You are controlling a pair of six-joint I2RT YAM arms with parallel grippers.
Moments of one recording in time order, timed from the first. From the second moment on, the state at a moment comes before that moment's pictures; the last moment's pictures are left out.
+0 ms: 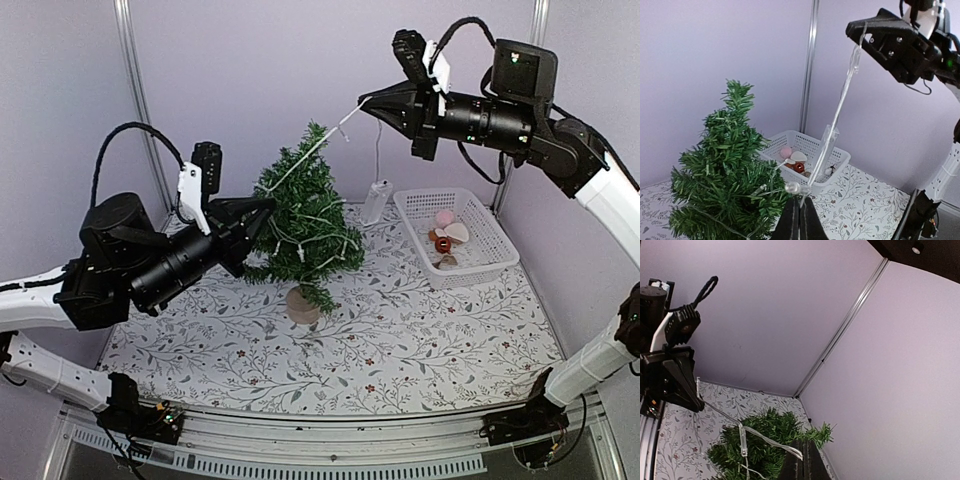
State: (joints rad) left arm -1.27 1.04 0.99 0.13 -0.49 -0.09; right arm 0.84 1.42 1.84 -0.42 -0.33 -0.49
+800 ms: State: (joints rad) left arm -1.09 1.05 0.98 0.16 -0.54 -0.16; right arm 0.87 1.70 1.93 -0.09 0.05 -0.94
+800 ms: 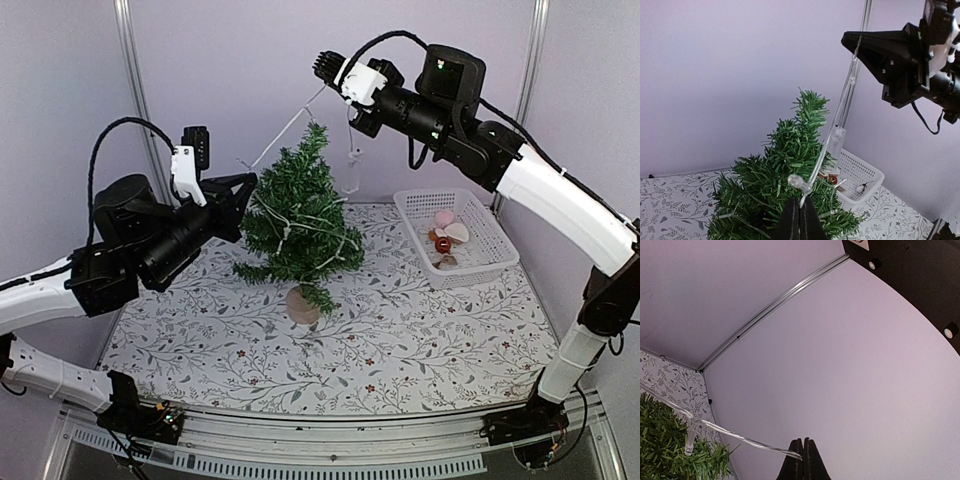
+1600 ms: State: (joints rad) left arm -0.90 1.12 1.03 0.08 -0.39 -0.22; right arm 0.82 1.86 1.99 0.06 0.02 -0.91
